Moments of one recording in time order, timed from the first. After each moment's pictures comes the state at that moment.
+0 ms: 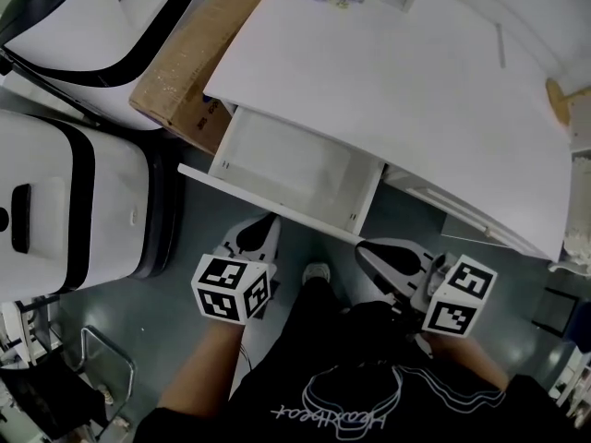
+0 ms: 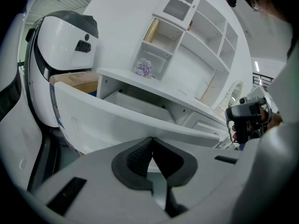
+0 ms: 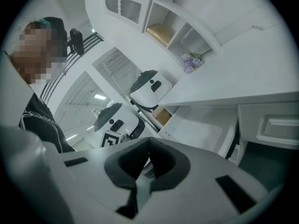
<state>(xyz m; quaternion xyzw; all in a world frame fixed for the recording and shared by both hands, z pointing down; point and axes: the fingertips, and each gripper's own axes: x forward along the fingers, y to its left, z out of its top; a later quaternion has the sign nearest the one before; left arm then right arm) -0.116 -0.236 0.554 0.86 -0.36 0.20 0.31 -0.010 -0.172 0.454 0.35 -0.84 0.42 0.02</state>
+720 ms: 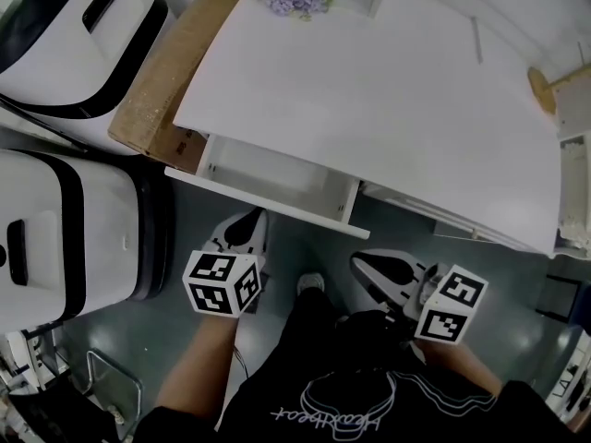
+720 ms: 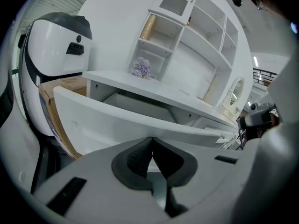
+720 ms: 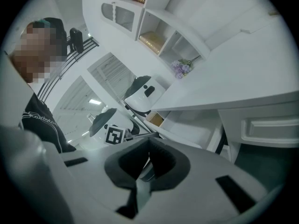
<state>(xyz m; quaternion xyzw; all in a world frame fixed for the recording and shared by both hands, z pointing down) -0.085 -0.280 0.555 0.86 -0.36 0.21 0.29 0.027 -0.174 0.461 0.39 -0.82 0.42 0.01</state>
